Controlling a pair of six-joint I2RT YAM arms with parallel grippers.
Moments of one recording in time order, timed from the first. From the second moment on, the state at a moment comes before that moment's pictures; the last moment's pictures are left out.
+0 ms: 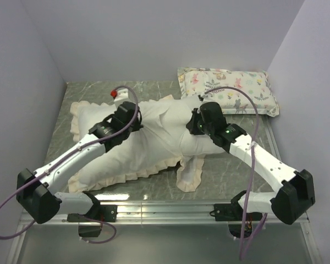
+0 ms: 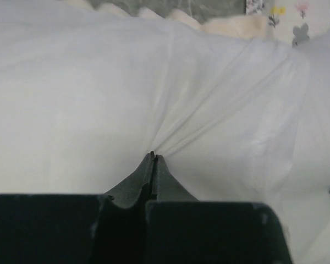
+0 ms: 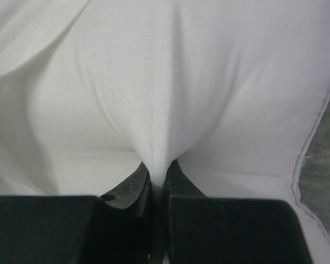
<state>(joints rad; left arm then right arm) -0.71 1.30 1.13 -0.46 -0.49 -0.70 0.57 1.28 1.01 -0.33 0.09 0.46</state>
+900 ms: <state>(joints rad) -0.57 1.21 1.03 -0.36 -0.20 -0.65 0.41 1.08 0.92 -0.42 0.12 0.43</state>
